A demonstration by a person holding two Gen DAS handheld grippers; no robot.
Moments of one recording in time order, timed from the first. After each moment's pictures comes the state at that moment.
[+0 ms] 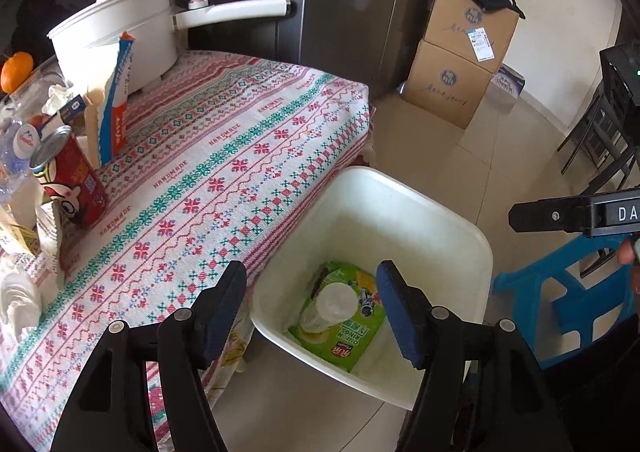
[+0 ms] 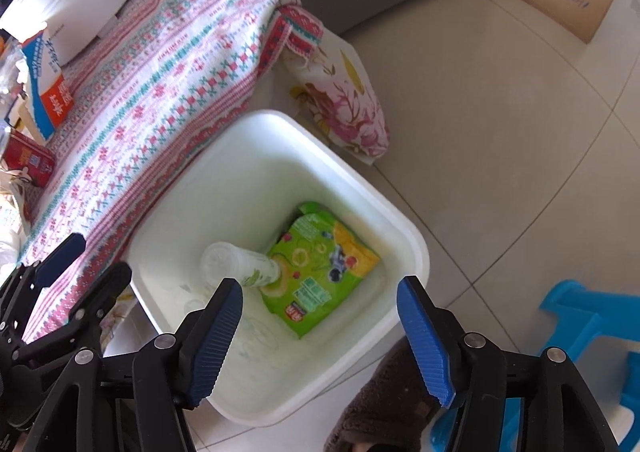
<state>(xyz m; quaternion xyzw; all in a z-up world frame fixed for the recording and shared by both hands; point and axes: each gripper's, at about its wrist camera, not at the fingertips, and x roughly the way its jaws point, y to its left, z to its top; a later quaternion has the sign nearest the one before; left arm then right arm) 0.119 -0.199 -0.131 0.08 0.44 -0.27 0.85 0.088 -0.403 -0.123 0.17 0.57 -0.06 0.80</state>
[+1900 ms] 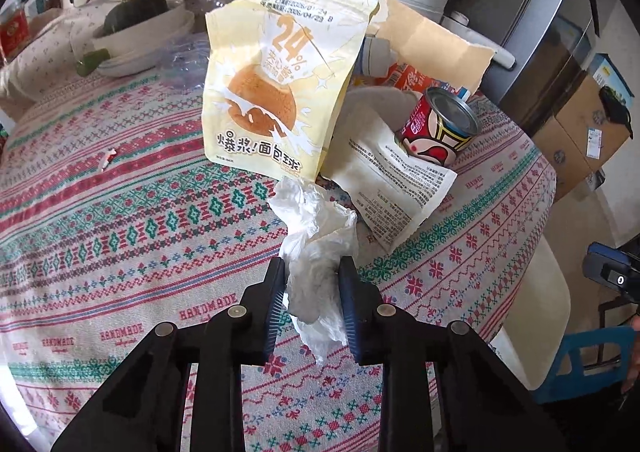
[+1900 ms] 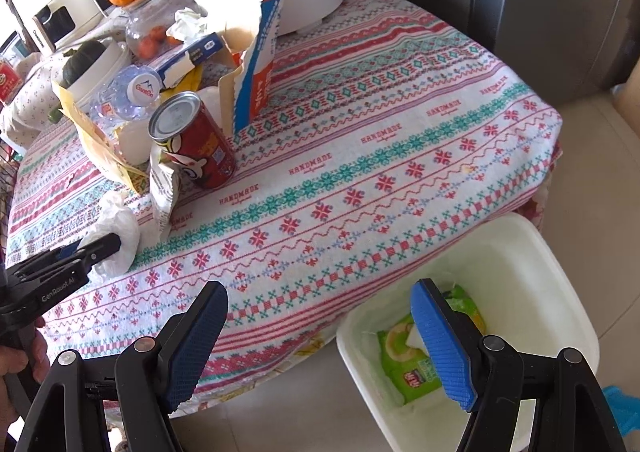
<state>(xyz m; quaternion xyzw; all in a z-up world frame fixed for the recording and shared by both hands) 0.196 0.058 -0.132 -0.04 0.50 -0.09 0.86 0.164 -0.208 -0.088 0.08 0.52 0.06 0.85</state>
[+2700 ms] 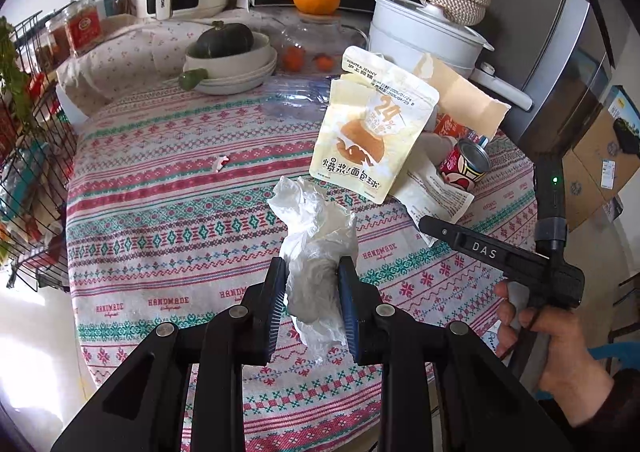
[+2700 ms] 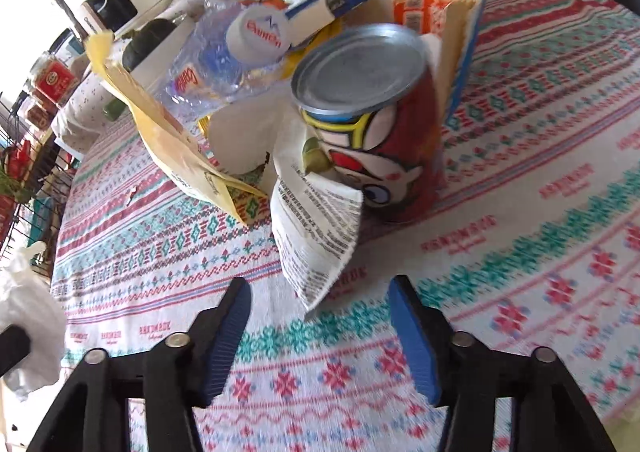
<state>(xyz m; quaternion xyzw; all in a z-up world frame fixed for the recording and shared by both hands) 0.142 0.125 -0.072 -0.05 0.47 -0.03 0.88 0.234 -0.086 -0.170 0.15 0.49 0.18 0.84</state>
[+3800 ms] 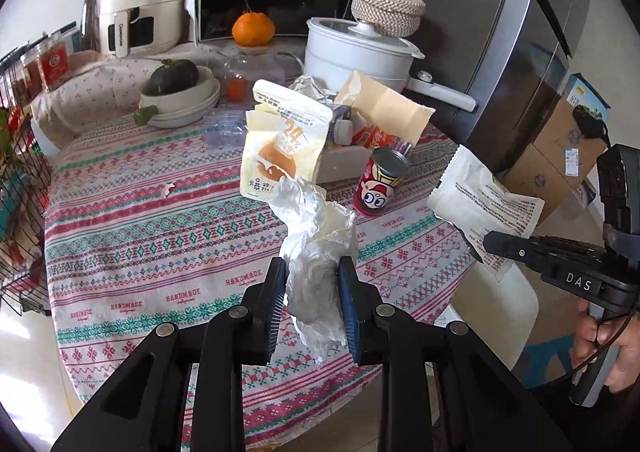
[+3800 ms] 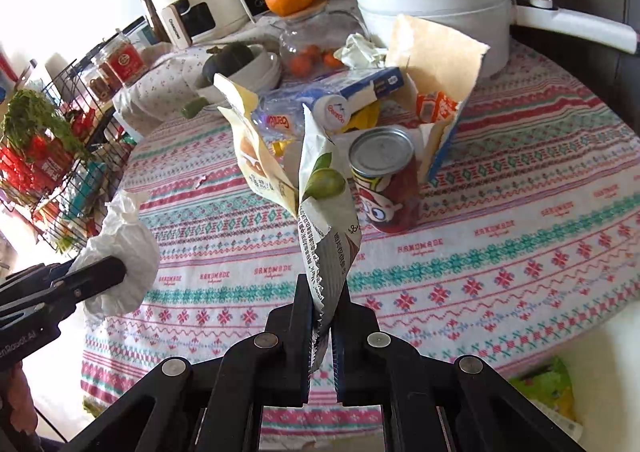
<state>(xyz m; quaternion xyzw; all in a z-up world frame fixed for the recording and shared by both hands) 0.108 0.067 -0.038 -0.05 0.43 -0.09 0.90 0.154 -0.141 -0.063 0.07 0.45 0.22 0.86</state>
